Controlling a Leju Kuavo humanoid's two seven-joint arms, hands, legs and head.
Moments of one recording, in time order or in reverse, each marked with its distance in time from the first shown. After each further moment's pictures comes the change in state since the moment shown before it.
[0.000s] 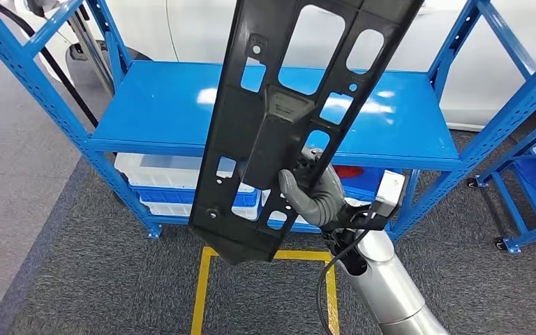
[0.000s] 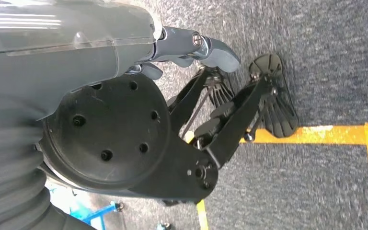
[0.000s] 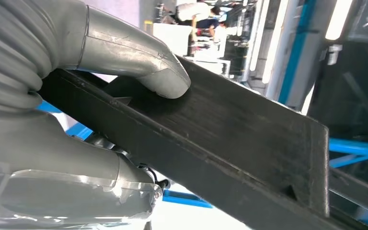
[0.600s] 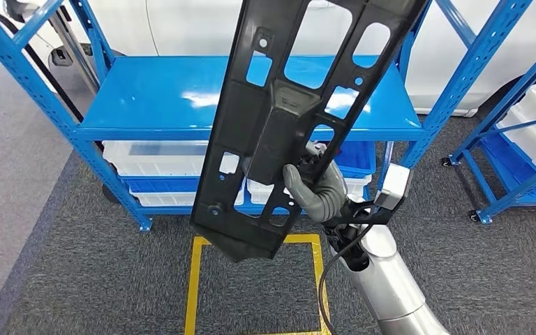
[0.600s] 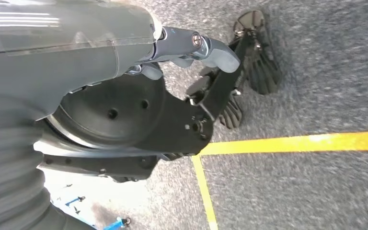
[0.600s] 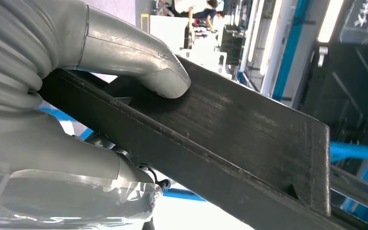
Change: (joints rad) left arm -0.013 0.000 -0.003 -0.002 0.000 -0.013 -0.024; right arm -0.002 0.018 -0.037 0.015 -0.019 0.040 0.022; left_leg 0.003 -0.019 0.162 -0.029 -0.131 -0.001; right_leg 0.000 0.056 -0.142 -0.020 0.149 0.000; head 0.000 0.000
